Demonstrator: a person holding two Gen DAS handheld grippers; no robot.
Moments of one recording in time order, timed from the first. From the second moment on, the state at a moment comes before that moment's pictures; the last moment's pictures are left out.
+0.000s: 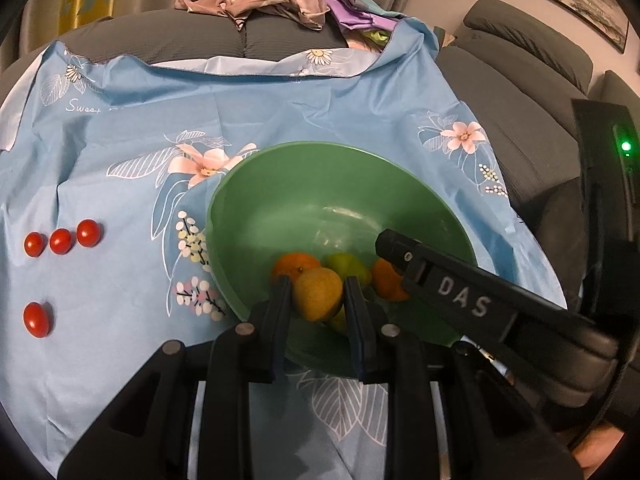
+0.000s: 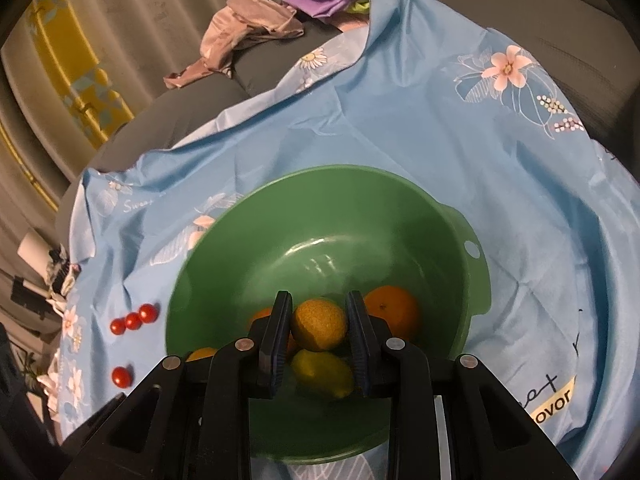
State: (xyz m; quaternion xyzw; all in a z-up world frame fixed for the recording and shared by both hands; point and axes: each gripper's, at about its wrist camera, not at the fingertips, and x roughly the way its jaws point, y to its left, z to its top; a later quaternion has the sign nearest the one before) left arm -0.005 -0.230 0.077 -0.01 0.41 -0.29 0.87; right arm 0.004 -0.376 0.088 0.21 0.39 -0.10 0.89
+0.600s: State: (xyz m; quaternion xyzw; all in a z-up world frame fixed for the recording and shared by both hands) left arm 0.002 -0.236 0.071 -0.02 0.41 -0.28 0.87; right arm 0.005 -0.378 0.082 0.20 0.40 -0.12 0.89
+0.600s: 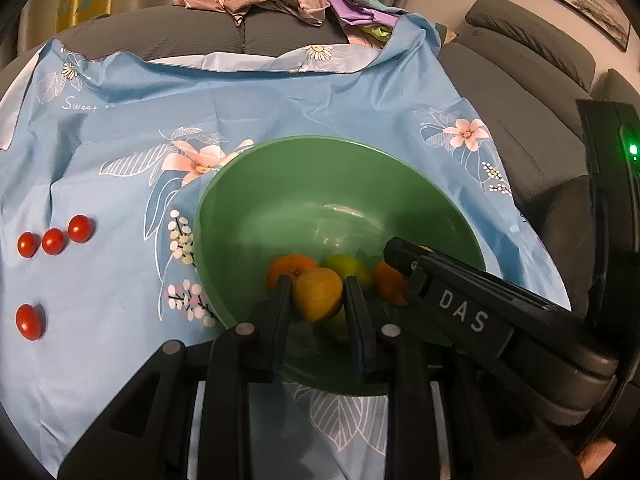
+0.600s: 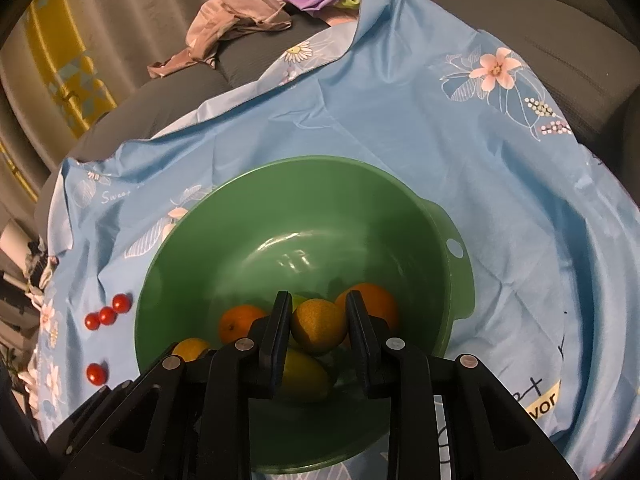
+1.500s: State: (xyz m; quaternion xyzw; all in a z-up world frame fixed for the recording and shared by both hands) left arm -0.015 -0.068 0.131 -0.08 0.32 -0.11 0.94; right arm -0.009 -0.326 0.128 0.16 0.31 -0.06 0.94
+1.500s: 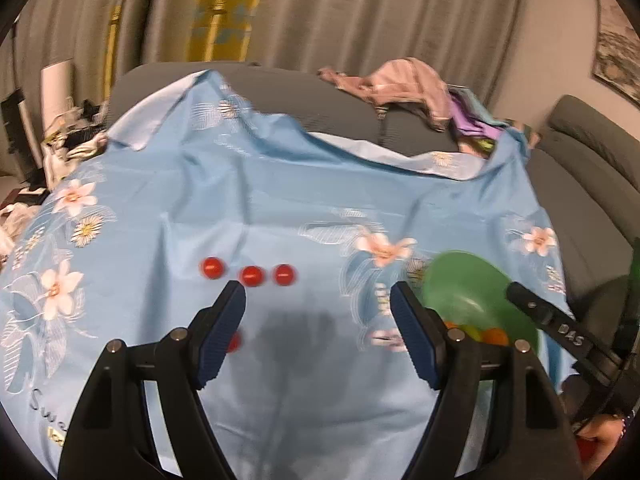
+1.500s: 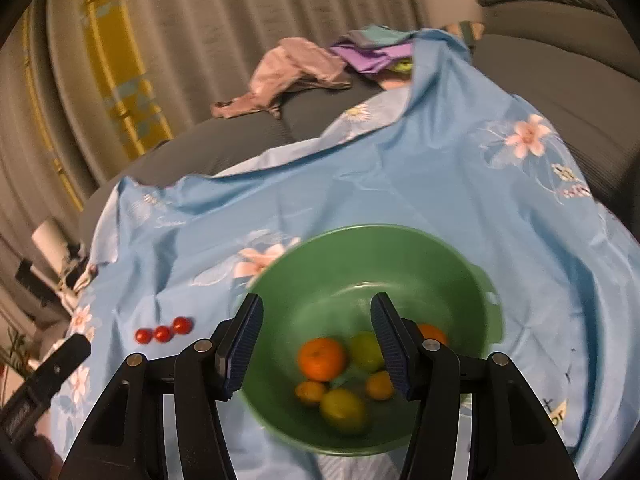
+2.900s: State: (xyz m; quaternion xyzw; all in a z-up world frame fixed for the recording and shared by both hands) left arm 0.057 -0.005 0.041 -0.15 0.47 -0.06 0.87; right arm 0.137 -0.170 0.064 0.06 0.48 0.11 0.87
